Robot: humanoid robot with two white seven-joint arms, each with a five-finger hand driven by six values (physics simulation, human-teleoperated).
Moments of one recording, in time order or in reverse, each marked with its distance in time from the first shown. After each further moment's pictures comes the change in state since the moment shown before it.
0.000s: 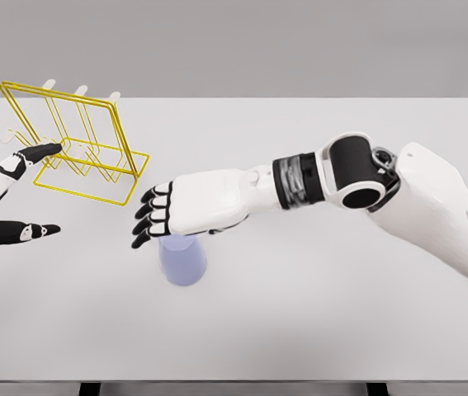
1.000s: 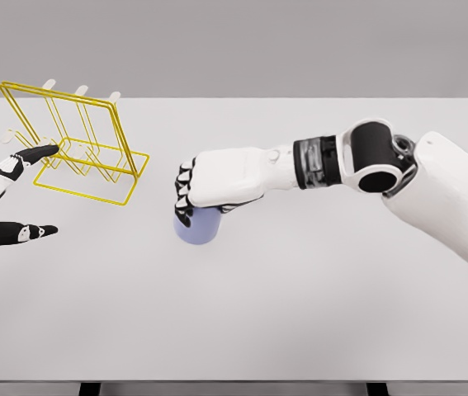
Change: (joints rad) left arm 0.002 0.001 -0.001 0.020 0.005 0.000 0.000; right arm -0.011 -0.017 -0.007 0.067 -0.007 0.000 0.001
